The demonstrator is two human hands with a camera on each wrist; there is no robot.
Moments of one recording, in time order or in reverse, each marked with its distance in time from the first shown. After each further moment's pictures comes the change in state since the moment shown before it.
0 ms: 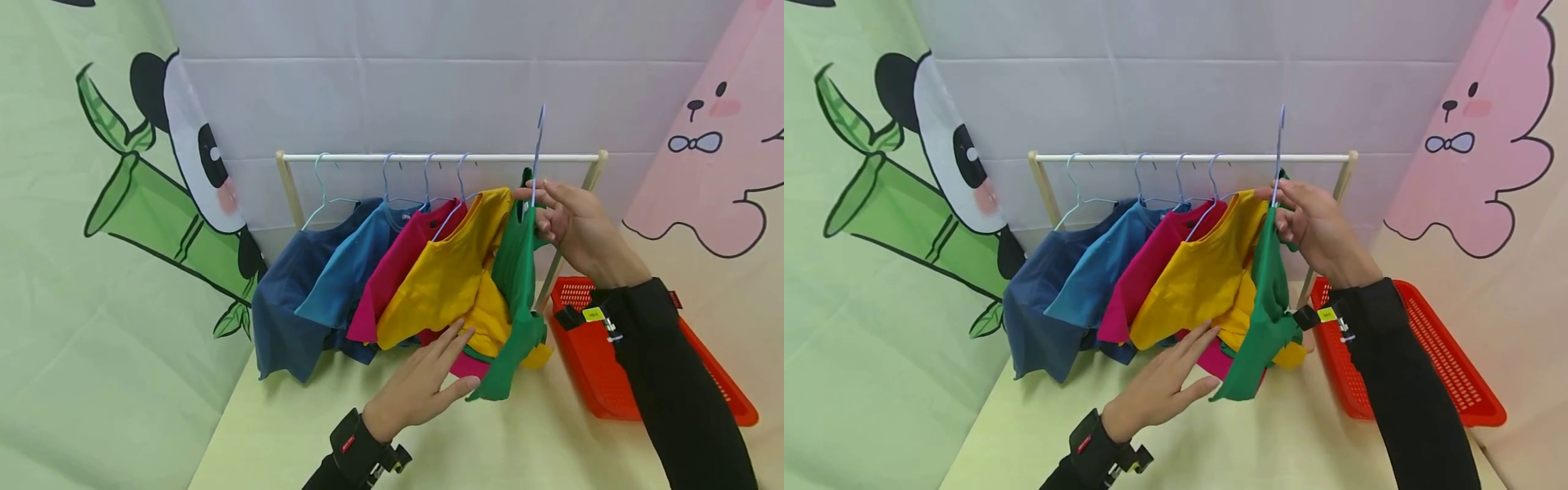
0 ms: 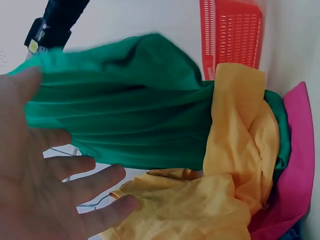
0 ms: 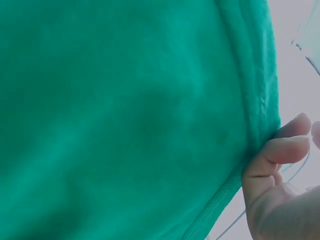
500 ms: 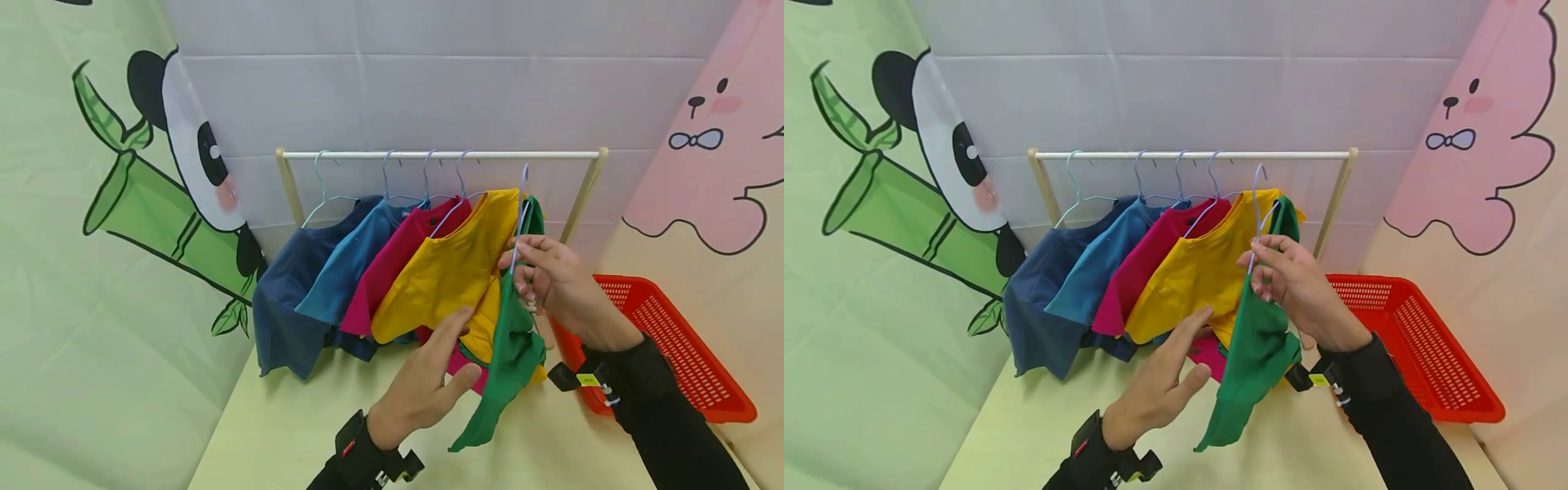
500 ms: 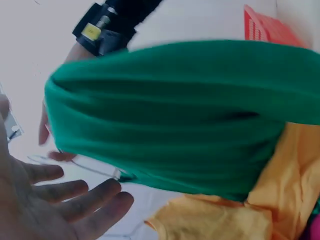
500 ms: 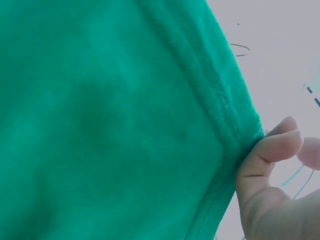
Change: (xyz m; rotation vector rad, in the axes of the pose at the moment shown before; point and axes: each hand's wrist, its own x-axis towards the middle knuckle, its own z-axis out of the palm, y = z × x) left_hand -0.003 0.034 -0.017 -0.232 0.225 0.094; right_hand -0.054 0.043 0.035 -0.149 -0.037 0.066
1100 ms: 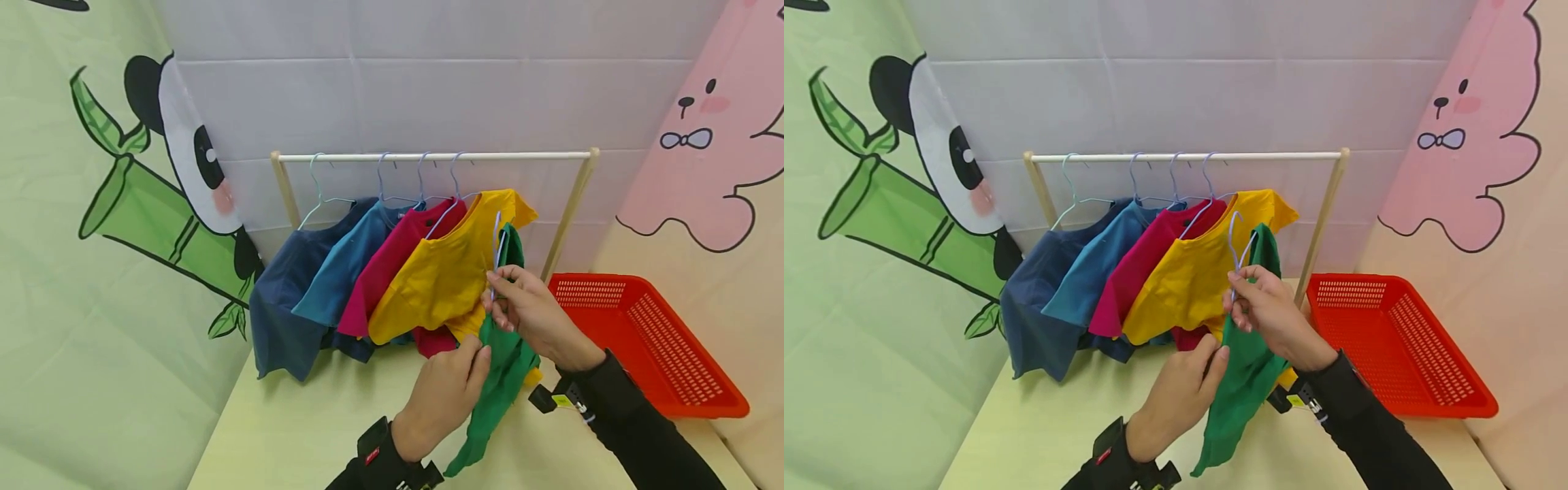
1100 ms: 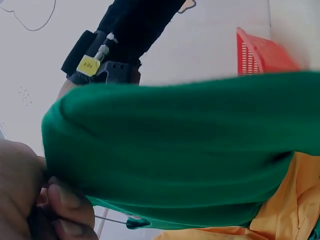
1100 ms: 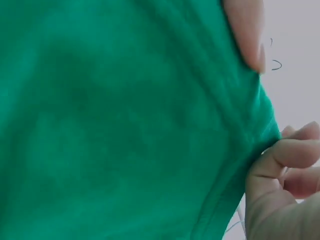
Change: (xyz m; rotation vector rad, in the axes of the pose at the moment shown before) left_hand 0.012 0.023 0.033 0.136 0.104 -0.061; right_hand -0.008 0.042 0.017 -0.072 0.101 0.148
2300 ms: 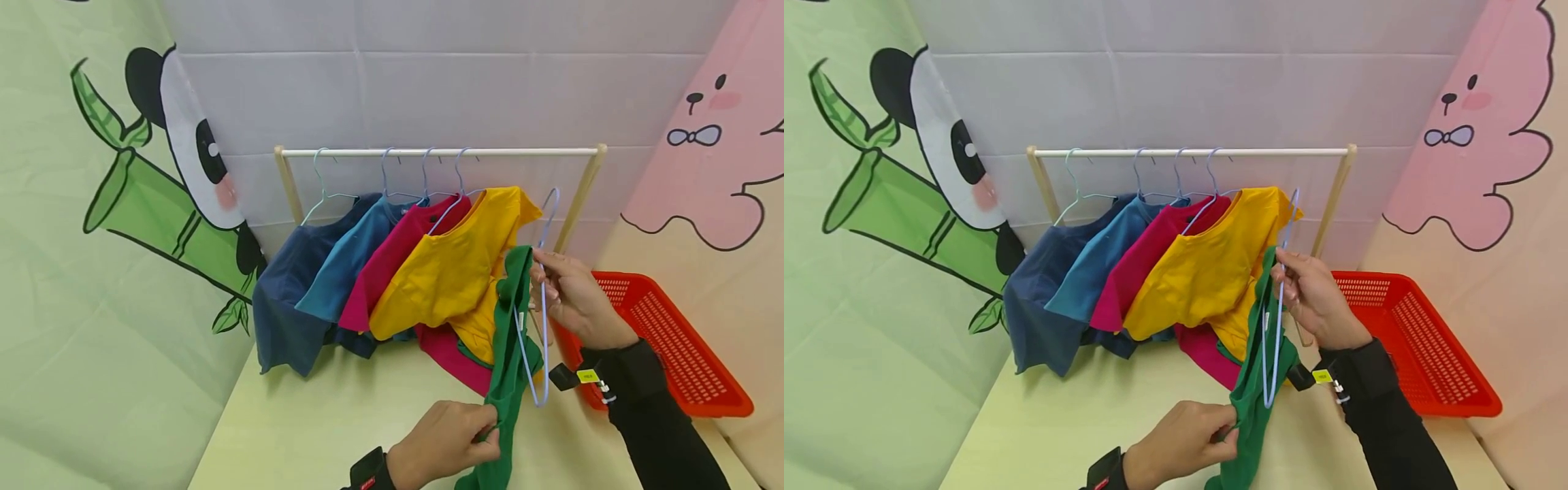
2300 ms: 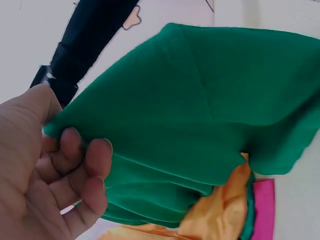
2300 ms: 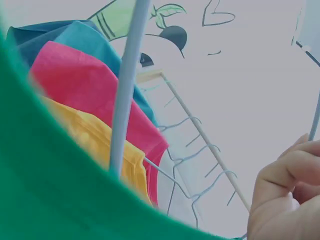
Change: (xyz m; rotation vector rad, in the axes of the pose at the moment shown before) left_hand -0.048 -0.025 0.025 0.096 -0.350 0.156; right_hand 0.006 -0.010 -0.049 0.583 0.040 0.004
